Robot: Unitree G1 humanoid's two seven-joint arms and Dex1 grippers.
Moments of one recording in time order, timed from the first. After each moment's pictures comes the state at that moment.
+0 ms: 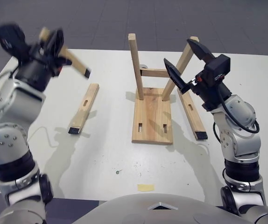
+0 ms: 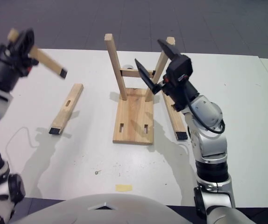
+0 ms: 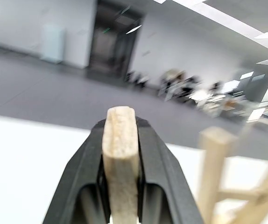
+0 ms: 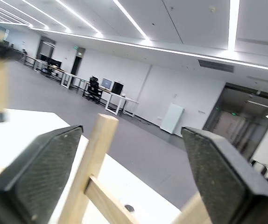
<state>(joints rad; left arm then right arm) -0.14 0.53 0.39 -0.47 -0.99 0.69 0.20 -0.20 -0.38 -0.04 -0.45 0.26 0.19 0.44</state>
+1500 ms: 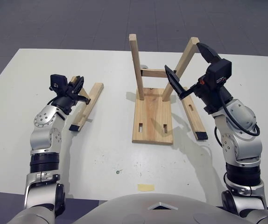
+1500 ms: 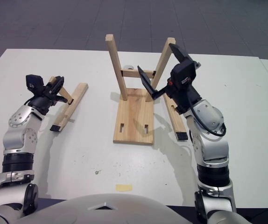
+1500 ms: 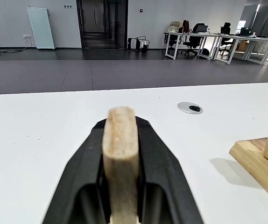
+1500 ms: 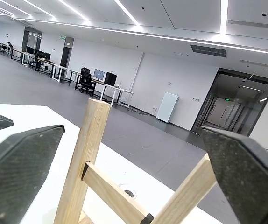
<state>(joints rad) -0.23 0.40 0.19 0.17 -0.41 0.19 -0.41 -0.19 -0.36 -0.02 -0.45 0.26 0.23 0.42</state>
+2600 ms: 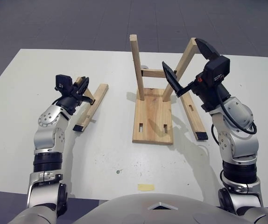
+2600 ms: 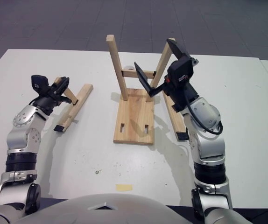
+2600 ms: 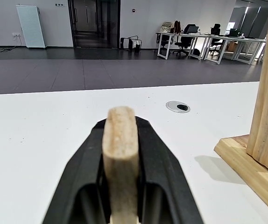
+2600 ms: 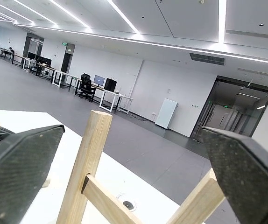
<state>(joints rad) -0.23 0.39 0.15 0.13 -0.39 0.20 -0.43 -0.22 -0.34 -0.01 -0.45 0.23 0.21 0.41</state>
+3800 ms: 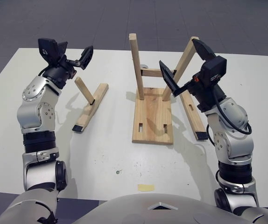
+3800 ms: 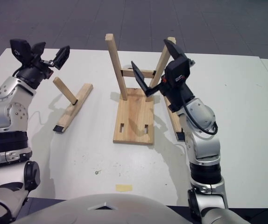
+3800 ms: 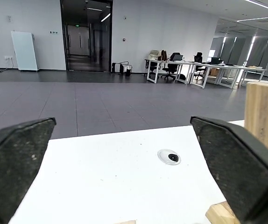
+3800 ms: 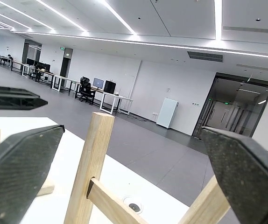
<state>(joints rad) -0.49 0.42 0.25 0.16 -0.45 0.35 -0.45 -0.22 -0.29 0.01 -0.45 0.23 0.22 0.38</state>
